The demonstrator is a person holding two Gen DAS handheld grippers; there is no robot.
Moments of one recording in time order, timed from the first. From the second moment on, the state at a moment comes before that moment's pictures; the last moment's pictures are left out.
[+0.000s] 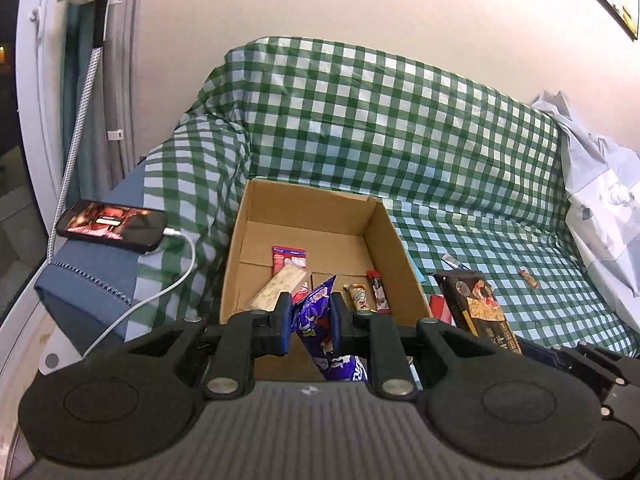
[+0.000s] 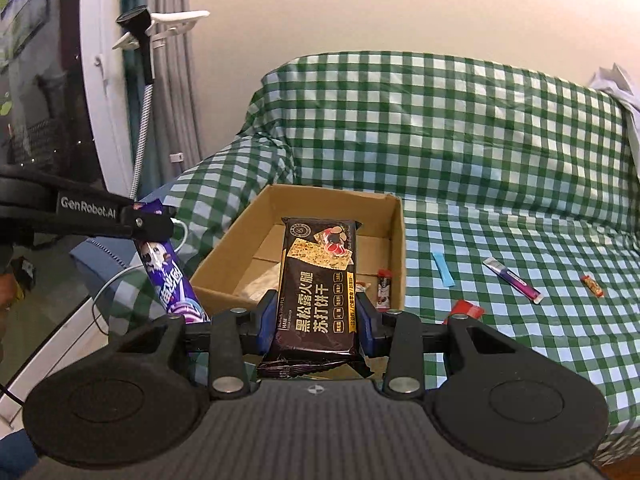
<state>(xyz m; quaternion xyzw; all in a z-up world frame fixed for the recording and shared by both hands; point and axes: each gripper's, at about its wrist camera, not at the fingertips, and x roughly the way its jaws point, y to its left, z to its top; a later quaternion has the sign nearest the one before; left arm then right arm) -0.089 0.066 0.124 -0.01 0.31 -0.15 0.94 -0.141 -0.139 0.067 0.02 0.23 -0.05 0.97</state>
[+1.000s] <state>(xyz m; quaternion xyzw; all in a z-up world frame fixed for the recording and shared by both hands) -0.083 0.077 0.113 -0.03 0.35 -0.14 0.93 -0.138 -0.125 0.067 0.00 0.23 -0.05 0.97</state>
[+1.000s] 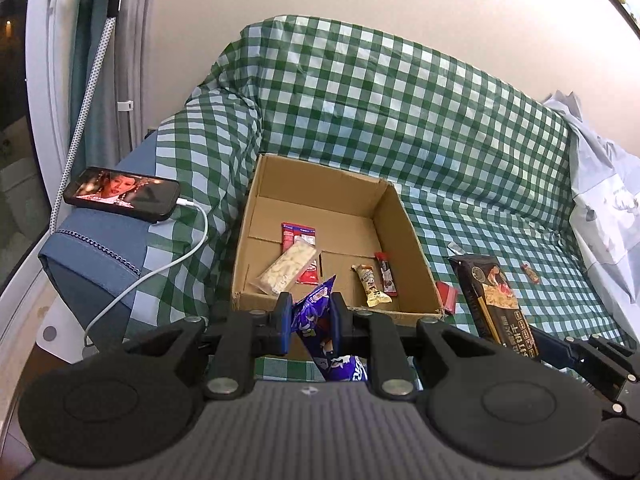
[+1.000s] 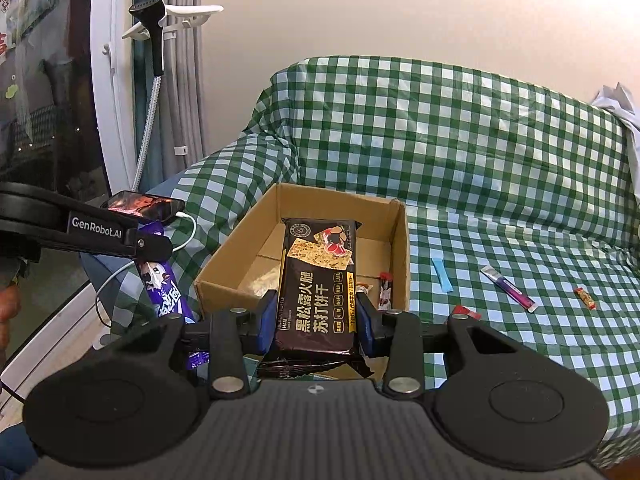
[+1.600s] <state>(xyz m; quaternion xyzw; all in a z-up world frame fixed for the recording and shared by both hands) -0.027 0.058 0.119 -0.04 0.33 -0.15 0.93 -0.091 -0.149 0.067 0.01 0.24 -0.07 0.97</state>
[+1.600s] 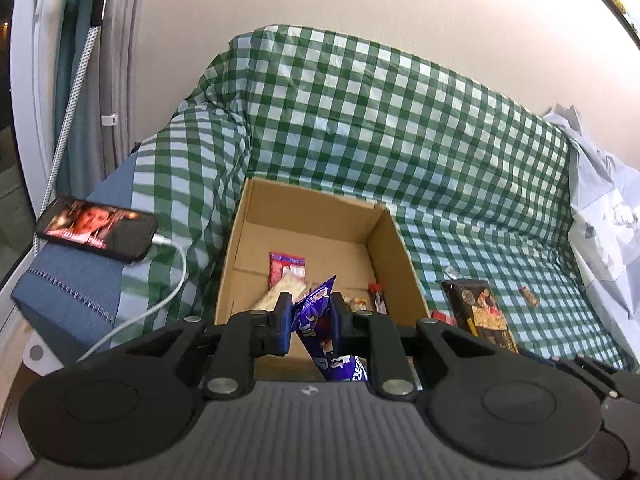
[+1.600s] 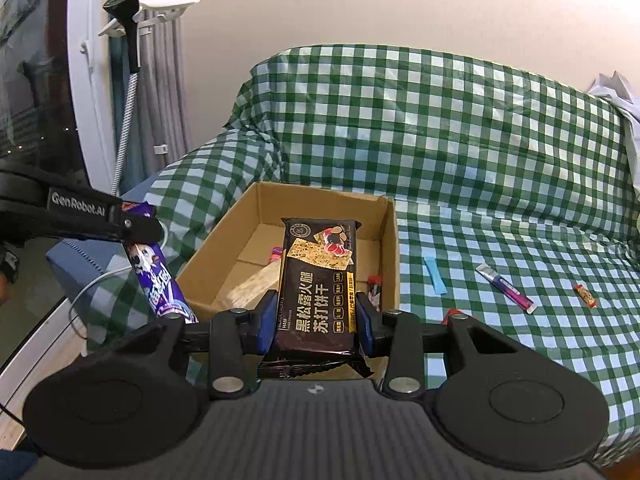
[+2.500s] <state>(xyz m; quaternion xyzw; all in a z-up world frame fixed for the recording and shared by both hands) 0.157 0.007 0.029 0.00 0.39 -0.12 0.91 0.088 -0.173 0.002 0.02 0.31 -0.08 0.95</state>
